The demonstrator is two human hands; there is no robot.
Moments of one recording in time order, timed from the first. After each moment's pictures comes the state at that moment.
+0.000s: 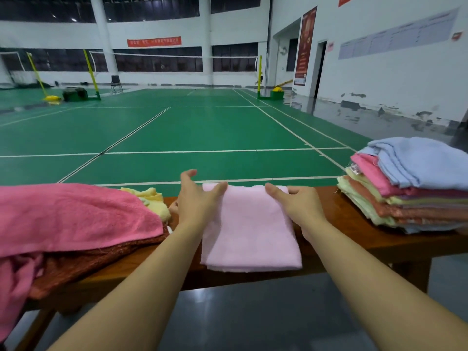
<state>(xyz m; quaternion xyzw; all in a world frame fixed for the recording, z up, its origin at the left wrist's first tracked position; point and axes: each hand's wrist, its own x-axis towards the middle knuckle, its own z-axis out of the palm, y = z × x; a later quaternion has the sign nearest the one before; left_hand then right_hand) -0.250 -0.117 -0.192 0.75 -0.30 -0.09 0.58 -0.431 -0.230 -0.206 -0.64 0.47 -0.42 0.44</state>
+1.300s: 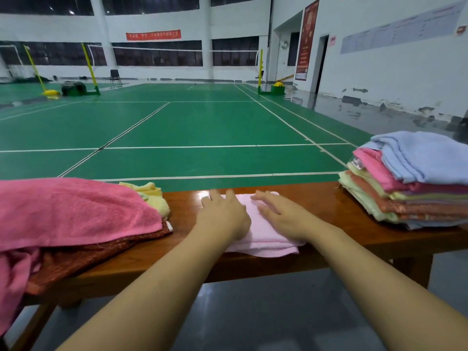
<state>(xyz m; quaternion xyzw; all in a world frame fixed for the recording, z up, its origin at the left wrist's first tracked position) -0.297 -0.116 -0.192 0.86 -0.50 -0.04 0.07 -0.432 -0.232 -0.226 -0.92 0.30 -0.14 0.23</state>
